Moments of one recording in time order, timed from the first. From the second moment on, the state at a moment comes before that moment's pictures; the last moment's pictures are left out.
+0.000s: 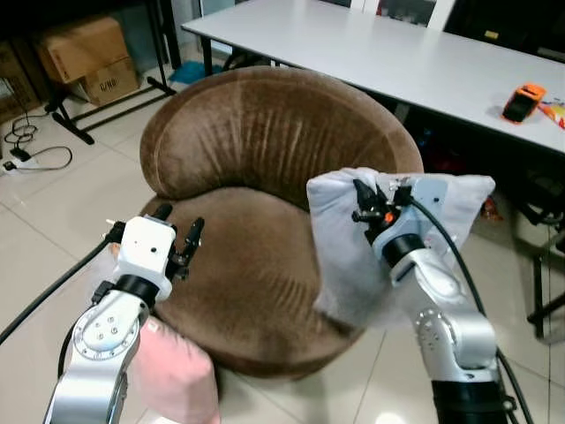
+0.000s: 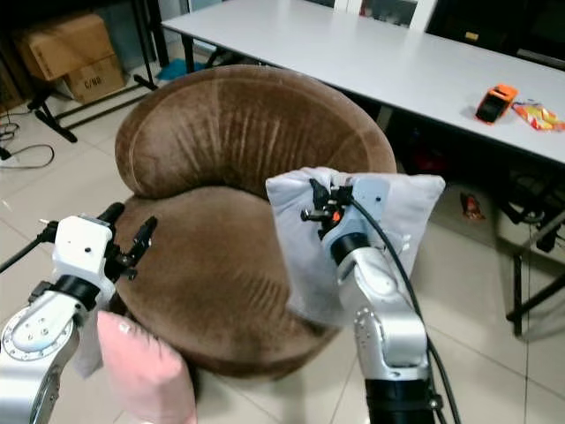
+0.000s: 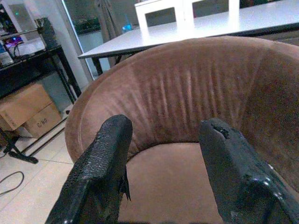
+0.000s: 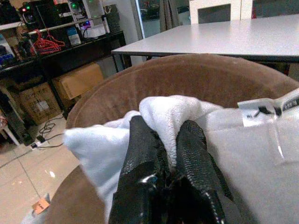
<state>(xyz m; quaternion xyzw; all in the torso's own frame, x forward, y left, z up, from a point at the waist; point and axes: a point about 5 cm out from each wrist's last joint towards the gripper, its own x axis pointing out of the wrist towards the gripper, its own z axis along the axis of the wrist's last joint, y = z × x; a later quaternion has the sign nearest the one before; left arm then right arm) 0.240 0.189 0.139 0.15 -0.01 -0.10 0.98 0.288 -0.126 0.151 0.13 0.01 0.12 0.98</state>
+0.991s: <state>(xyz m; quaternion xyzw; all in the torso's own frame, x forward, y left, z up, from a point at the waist) 0.238 0.194 0.136 0.16 0.00 -0.10 0.98 0.292 -0.113 0.151 0.12 0.00 0.15 0.98</state>
